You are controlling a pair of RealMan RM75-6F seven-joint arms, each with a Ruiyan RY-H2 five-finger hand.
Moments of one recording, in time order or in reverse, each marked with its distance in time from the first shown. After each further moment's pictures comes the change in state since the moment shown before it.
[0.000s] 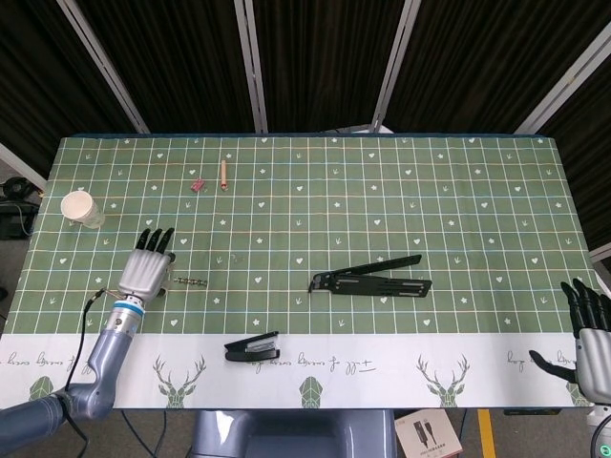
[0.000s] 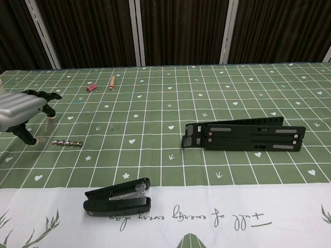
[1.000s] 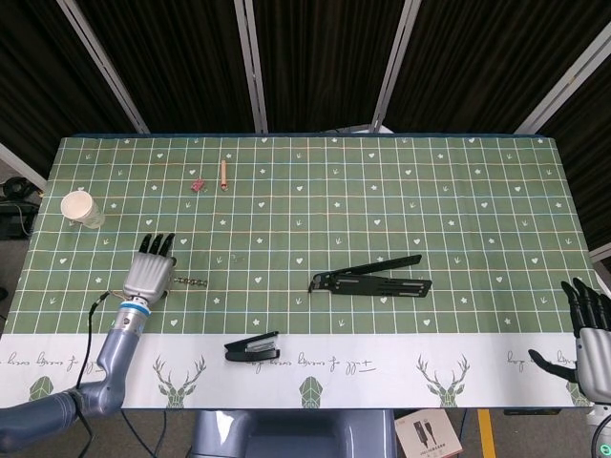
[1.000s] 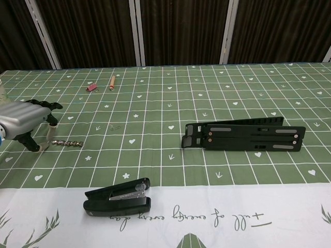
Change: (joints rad) left arm -0.033 -0.058 0.020 0.059 -0.099 -0.018 0.065; right arm -0.001 0.002 0.005 -0.007 0.007 -0.006 0.009
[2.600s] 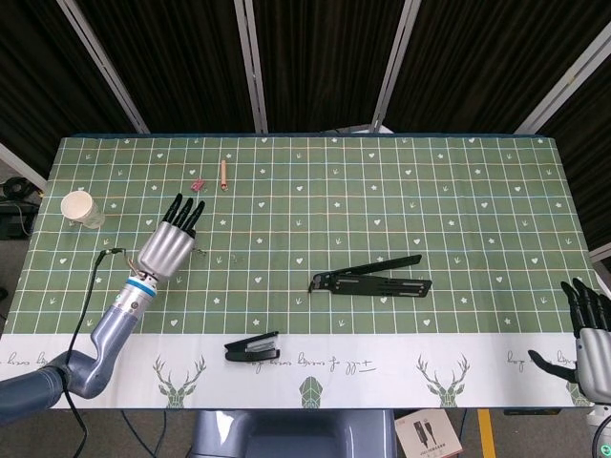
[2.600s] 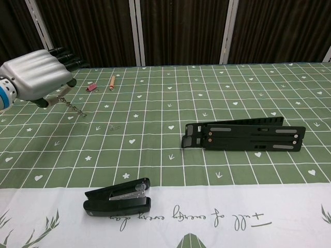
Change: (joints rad) left arm -0.142 0.117 0.070 -0.001 0.319 0.090 0.209; right arm -0.001 0.005 0.001 -0.004 0.001 -0.007 0.011
